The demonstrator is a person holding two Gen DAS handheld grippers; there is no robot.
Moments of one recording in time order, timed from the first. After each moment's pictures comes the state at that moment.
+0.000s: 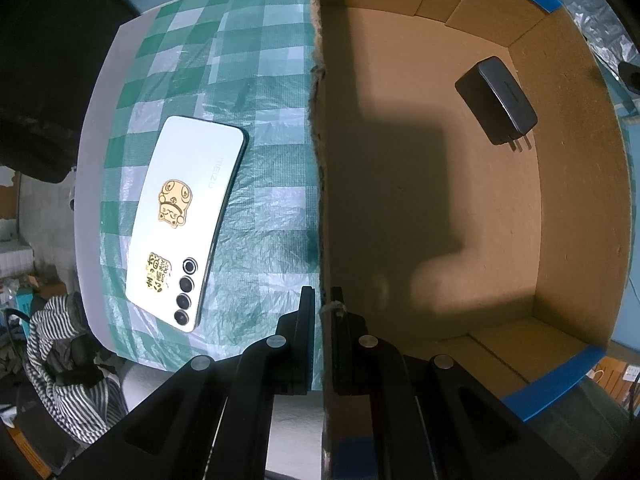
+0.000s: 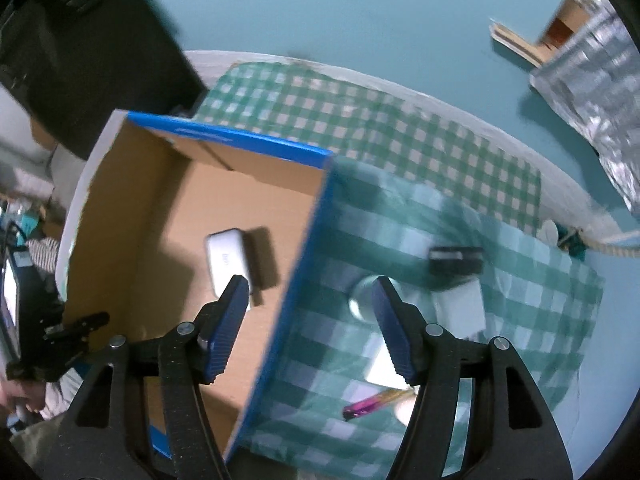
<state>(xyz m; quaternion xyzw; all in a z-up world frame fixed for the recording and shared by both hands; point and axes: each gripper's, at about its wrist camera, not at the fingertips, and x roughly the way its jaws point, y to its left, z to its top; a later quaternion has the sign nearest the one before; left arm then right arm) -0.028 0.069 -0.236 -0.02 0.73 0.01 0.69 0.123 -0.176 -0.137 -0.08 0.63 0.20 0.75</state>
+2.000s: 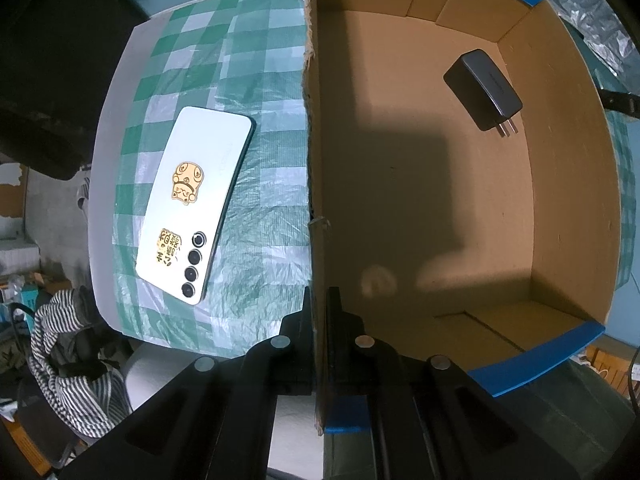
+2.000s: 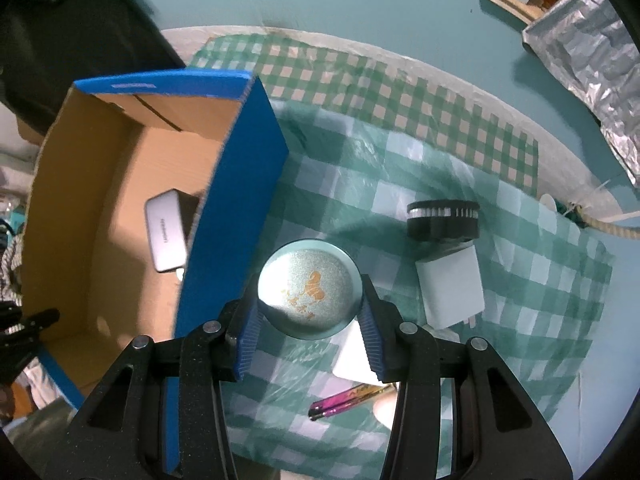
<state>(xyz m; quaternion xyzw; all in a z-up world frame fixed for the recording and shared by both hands) -0.046 0.068 -0.227 -0.02 0.72 0.02 0.69 0.121 -0.203 -0.185 -0.09 0.65 0.18 0.73</state>
